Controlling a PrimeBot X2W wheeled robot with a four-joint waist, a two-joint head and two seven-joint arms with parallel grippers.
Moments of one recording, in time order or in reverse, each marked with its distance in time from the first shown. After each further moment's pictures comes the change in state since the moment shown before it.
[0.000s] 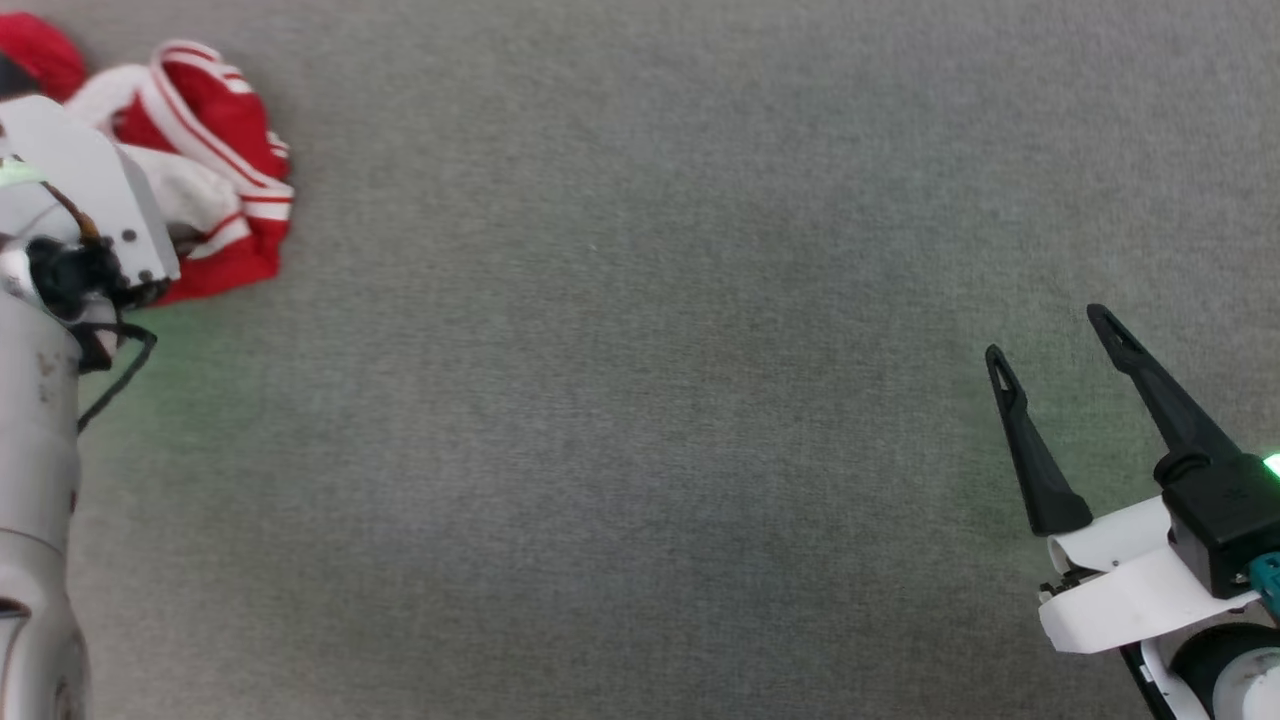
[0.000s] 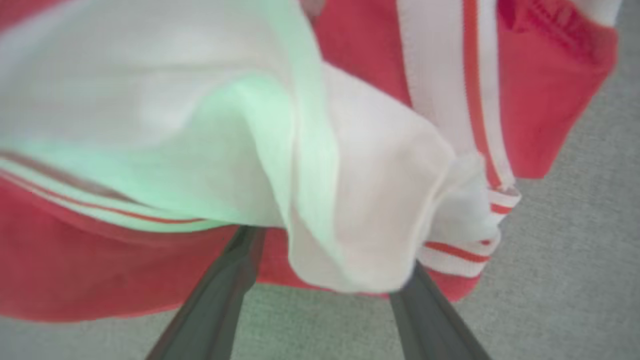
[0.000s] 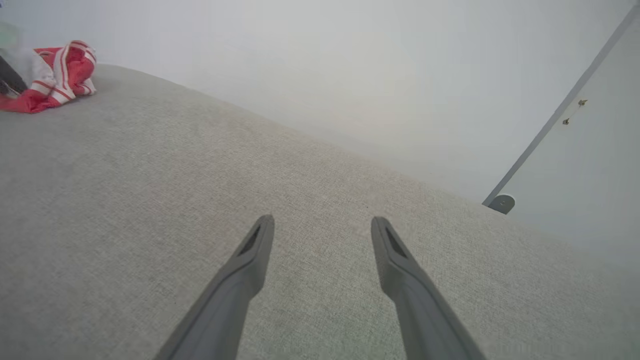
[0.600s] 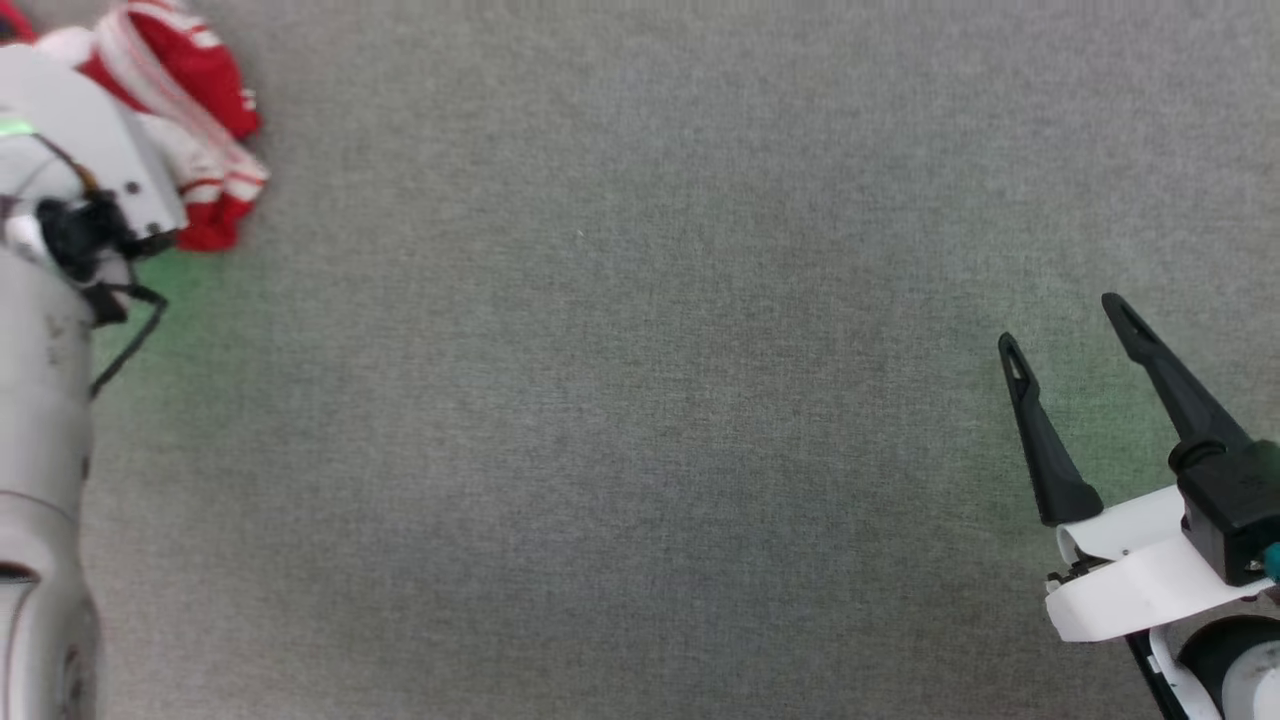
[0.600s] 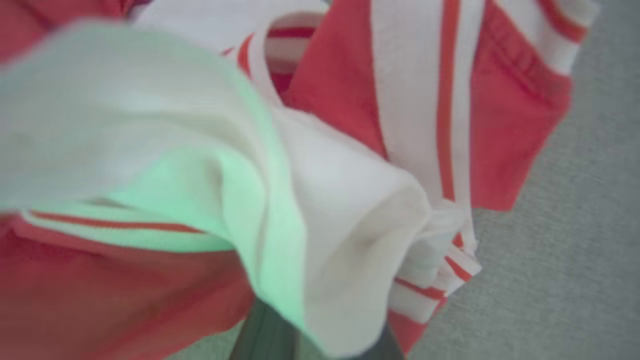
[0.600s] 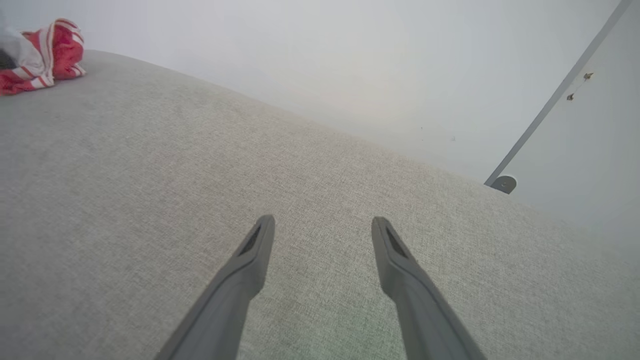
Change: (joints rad) left arm -0.078 -0.023 -0.015 0.068 -0.012 0.016 -0.128; right arm -0.009 0.006 -0.019 -0.018 0.008 0.000 0.028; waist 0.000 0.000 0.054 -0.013
